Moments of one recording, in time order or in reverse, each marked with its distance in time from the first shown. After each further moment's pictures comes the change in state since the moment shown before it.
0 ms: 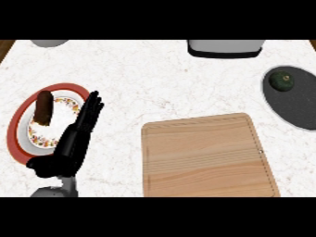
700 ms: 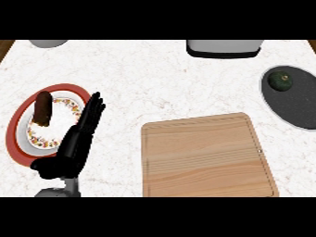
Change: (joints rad) left arm 0.008 -0.018 -0.005 0.005 -0.016 0.007 -0.008; right arm 0.146 0.011 0.089 -0.062 -0.029 -0.027 -0.088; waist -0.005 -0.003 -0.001
